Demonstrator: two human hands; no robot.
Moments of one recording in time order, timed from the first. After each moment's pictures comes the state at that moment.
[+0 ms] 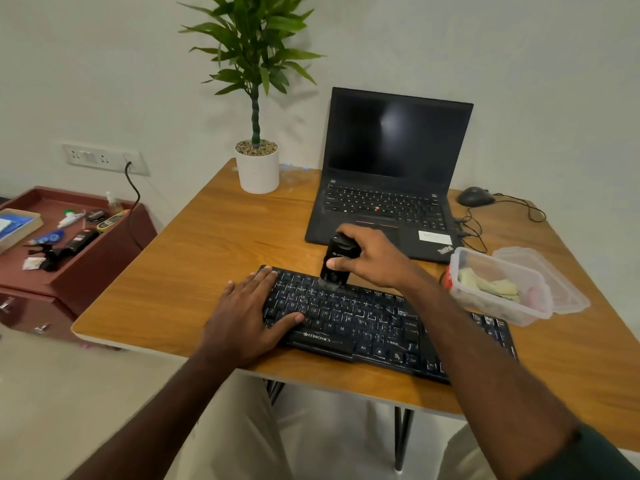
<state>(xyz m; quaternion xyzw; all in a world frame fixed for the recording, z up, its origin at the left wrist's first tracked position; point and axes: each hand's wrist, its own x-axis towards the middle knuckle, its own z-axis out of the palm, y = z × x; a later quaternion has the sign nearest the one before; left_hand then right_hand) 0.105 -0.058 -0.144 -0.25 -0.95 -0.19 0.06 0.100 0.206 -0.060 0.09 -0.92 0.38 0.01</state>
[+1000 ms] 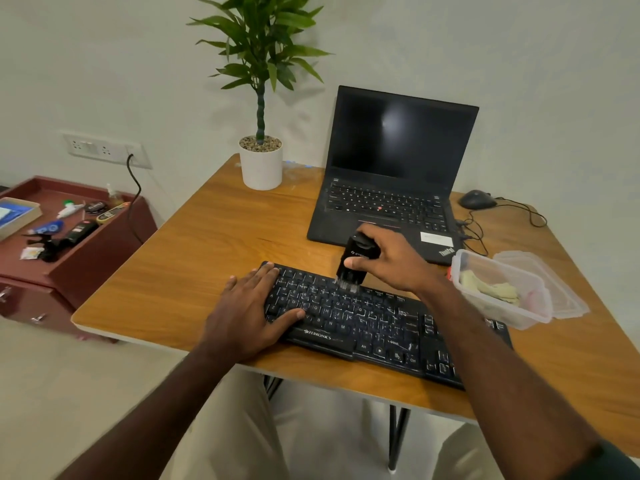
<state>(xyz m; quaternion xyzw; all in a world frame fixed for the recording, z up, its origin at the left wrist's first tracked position) 0.105 -0.057 -0.144 -0.25 -0.94 -0.20 0.06 0.108 0.230 -0.065 0.07 -0.92 0.37 0.02</state>
